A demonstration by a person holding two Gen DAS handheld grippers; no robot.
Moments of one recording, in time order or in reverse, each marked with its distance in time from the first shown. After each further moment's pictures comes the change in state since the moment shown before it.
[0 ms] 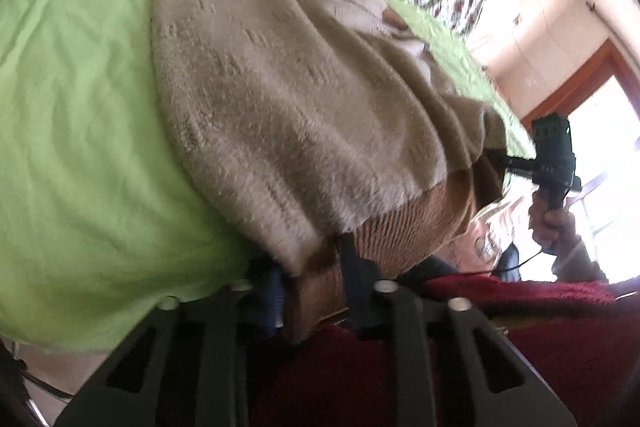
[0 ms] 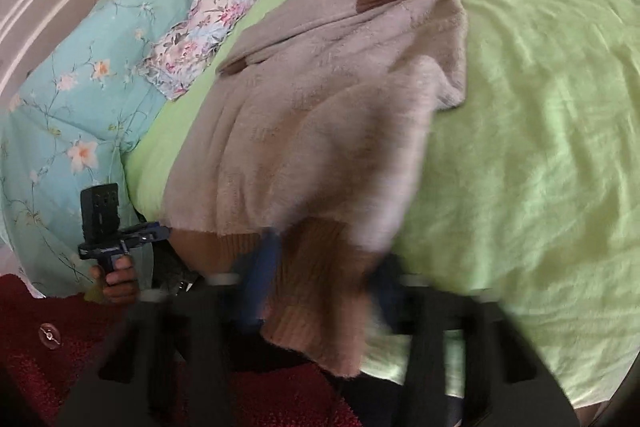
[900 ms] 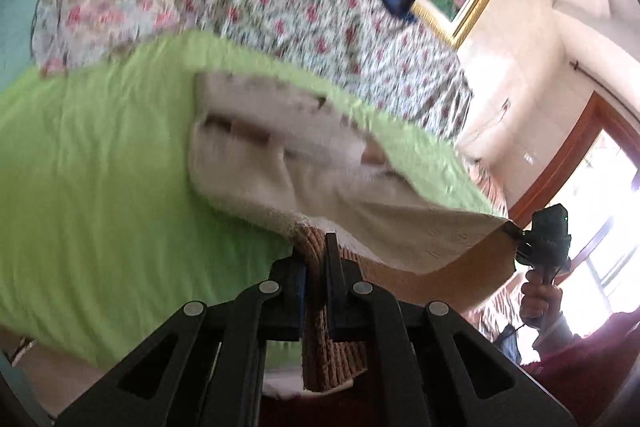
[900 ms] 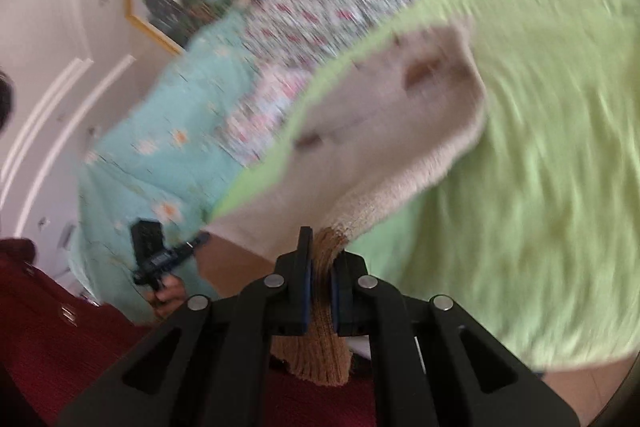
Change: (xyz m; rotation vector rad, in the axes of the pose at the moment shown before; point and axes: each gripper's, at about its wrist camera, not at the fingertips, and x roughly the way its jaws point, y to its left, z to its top) left arm -0.129 -0.030 0.052 -0.032 -0.428 0.017; right arm -0.102 0.019 0.018 0.019 -0.324 0.303
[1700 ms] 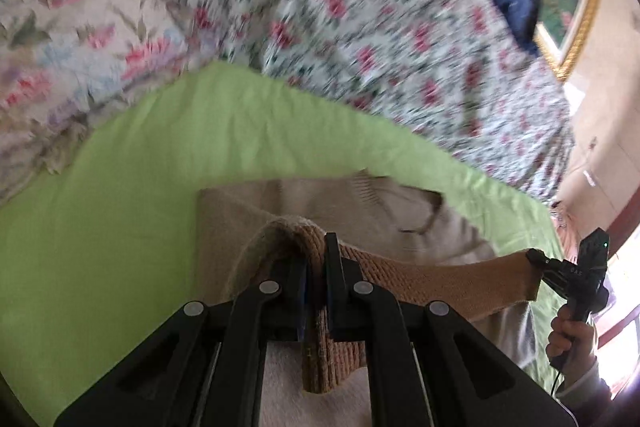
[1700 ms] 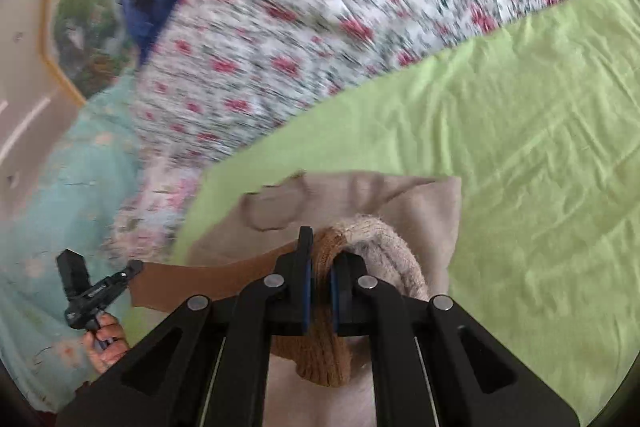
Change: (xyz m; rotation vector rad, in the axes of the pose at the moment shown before) left arm 0.270 0.113 0.216 -0.066 0.034 0.252; right arm 0.189 -0.141 0.231 0.051 -0.048 -0.385
